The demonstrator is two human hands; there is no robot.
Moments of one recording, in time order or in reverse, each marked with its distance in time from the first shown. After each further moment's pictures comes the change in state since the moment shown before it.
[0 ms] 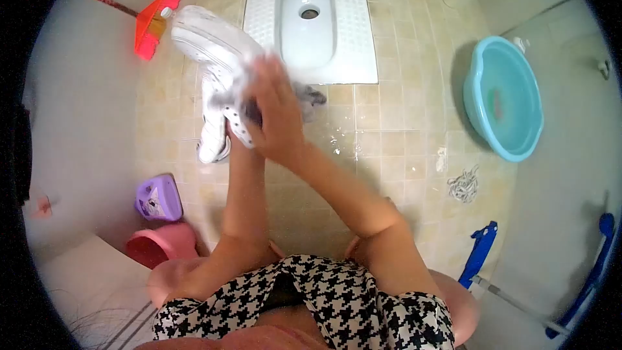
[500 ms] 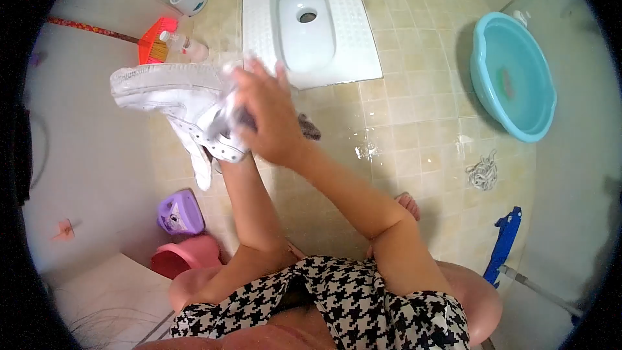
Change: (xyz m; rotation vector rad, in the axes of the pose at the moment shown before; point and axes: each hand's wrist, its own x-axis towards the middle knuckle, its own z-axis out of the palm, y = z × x) left_hand -0.004 0.029 -0.001 -0.261 -0.016 0.051; right_hand 0.004 -0.002 -0.006 -0.058 0.002 0.005
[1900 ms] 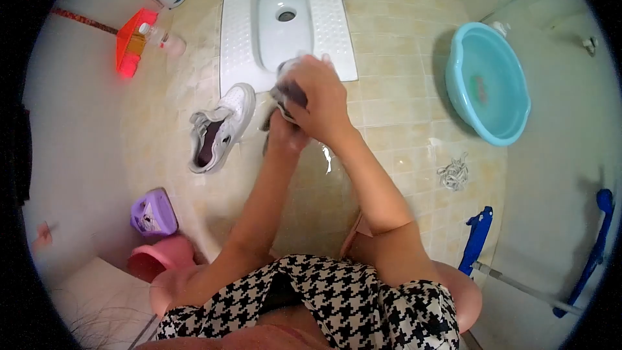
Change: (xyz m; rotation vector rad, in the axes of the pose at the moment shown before) left_hand -0.024 -0.117 0.045 0.126 0.128 -0.328; right_hand -0.007 0.046 -0.075 -0.329 -0.198 0.134
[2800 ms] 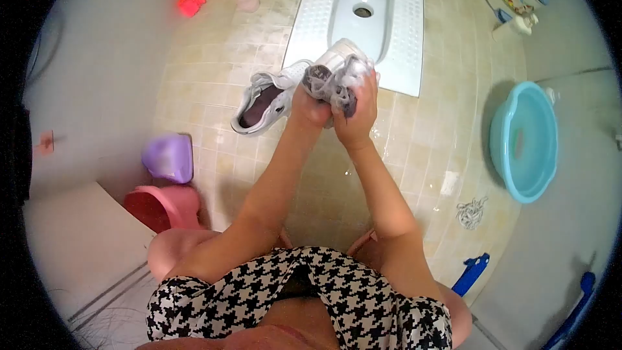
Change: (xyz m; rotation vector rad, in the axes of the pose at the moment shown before) left_hand -0.006 0.071 -0.044 0.149 -0.122 0.322; right_hand -0.024 -0.019 0.094 0.311 0.339 -0.069
